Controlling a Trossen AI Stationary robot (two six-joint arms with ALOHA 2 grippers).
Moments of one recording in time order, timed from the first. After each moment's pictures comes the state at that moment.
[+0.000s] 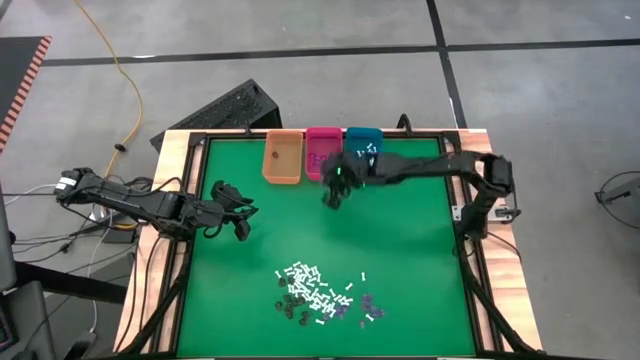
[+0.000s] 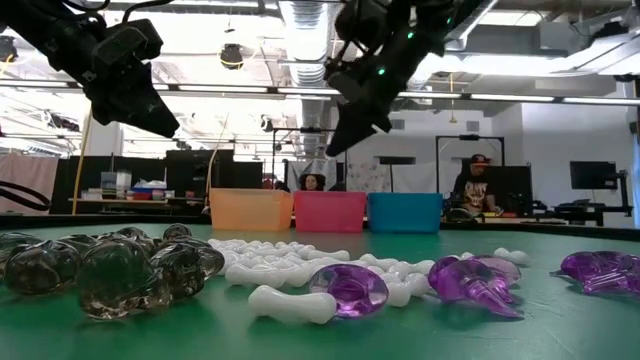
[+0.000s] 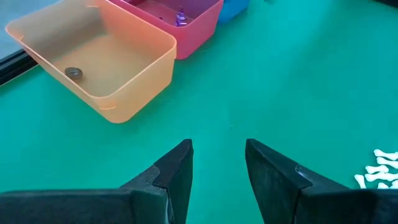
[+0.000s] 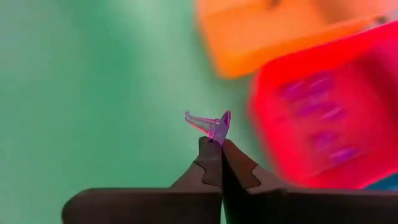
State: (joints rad) left arm -0.20 0.73 0.46 -0.35 -0.58 -0.54; right arm -0.20 1.71 1.29 -0.38 0.13 0.11
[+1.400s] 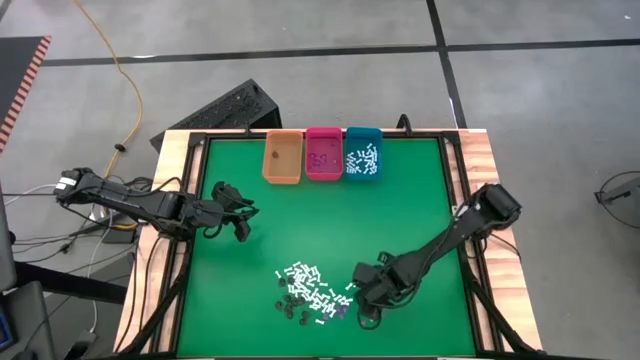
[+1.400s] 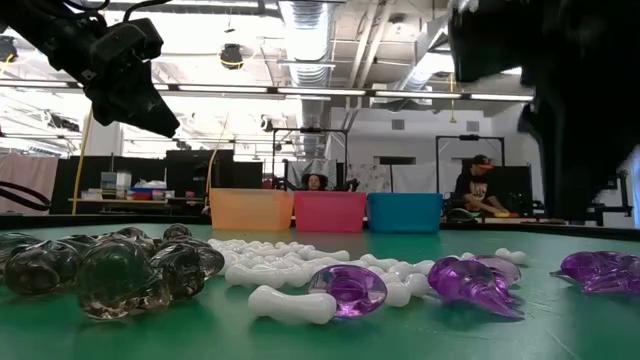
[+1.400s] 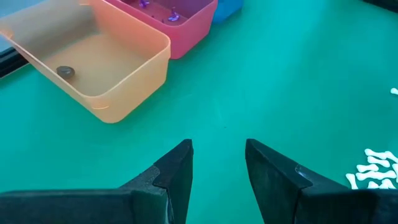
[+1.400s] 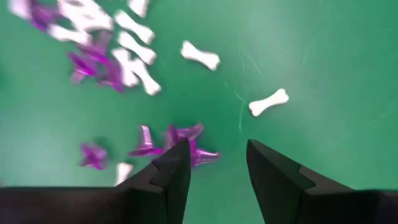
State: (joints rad) left arm -0.20 0.73 0.46 -0.35 -0.56 -0.54; right arm 0.58 1.78 1.21 -0.70 0.15 0.99
